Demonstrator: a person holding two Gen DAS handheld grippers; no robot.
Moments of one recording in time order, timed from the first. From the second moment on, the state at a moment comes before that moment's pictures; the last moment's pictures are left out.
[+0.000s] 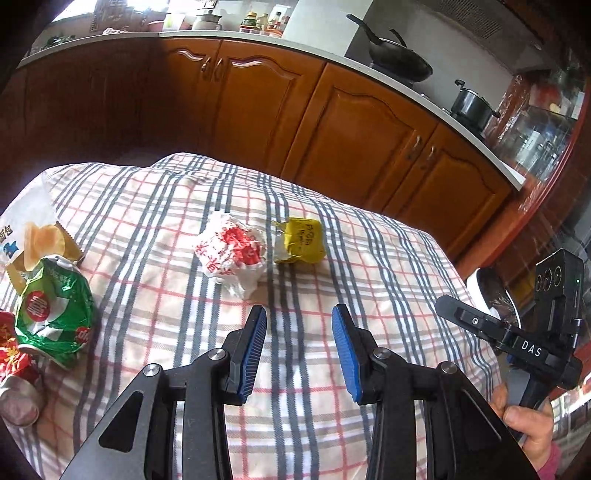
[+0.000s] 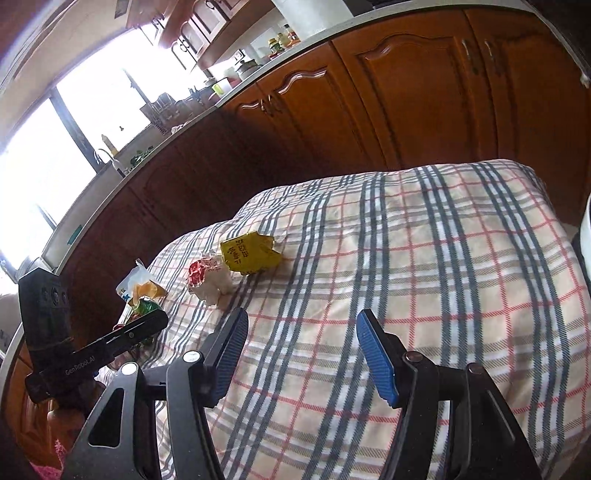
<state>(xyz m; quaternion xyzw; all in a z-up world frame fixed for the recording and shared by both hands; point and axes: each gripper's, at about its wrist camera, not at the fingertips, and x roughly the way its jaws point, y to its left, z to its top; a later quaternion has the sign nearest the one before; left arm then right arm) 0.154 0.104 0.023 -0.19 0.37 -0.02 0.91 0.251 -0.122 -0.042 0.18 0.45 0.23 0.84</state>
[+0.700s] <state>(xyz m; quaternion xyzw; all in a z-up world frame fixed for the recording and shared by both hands) 0.249 0.136 -0.007 -0.14 0.40 0.02 0.90 0.347 -0.033 -0.063 0.16 0.47 0.27 0.82</state>
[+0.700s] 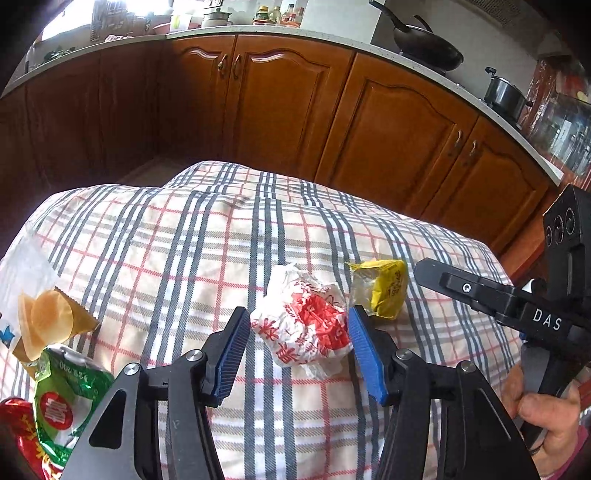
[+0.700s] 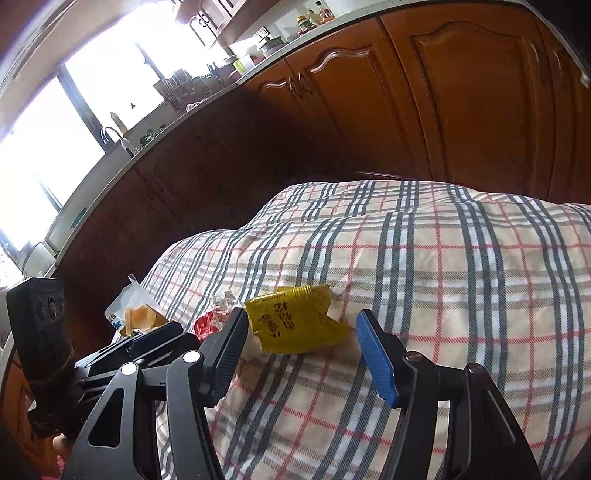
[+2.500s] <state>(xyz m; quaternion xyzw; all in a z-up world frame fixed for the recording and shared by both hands) 0.213 -0.055 0.033 -0.06 0.37 -0.20 0.91 0.206 -0.260 -0.016 0.21 0.41 0.15 0.87</state>
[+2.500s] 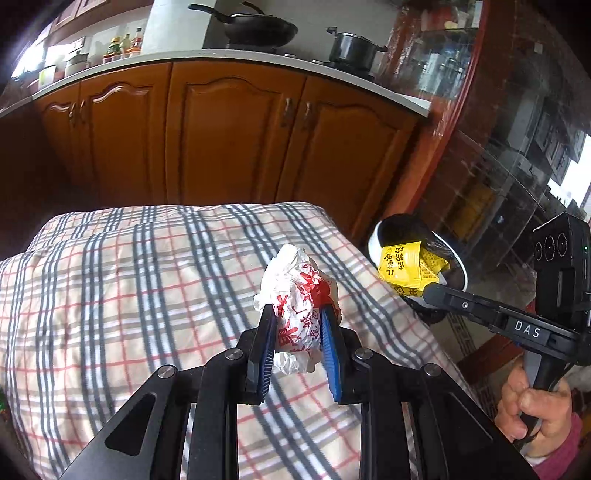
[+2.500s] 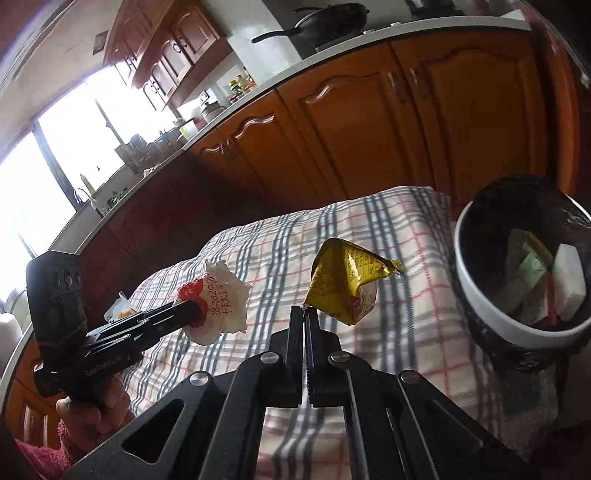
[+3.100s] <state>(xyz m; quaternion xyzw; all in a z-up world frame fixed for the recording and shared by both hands) 0.256 -0.170 0.027 -0.01 0.38 -0.26 0.89 0.163 -0.361 -0.017 0.25 0.39 0.07 0.89</state>
